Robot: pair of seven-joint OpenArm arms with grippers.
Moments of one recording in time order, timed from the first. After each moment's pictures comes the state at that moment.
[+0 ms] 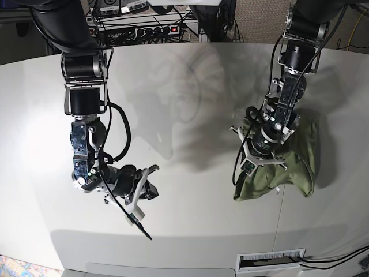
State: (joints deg) left arm -13.7 -11.2 12.7 63.5 9.2 -17.0 9.7; right arm 32.3 11.0 -4.4 63.2 18.8 39.9 -47.8
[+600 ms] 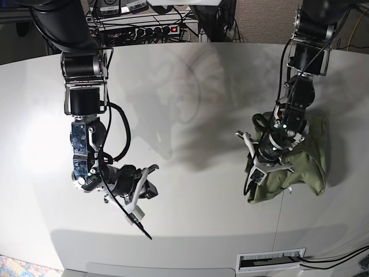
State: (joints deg) left arm -13.6 -14.3 12.7 72.9 -3.4 -20.1 21.5; right arm 32.2 11.1 -4.4 63.2 18.7 39.9 -48.4
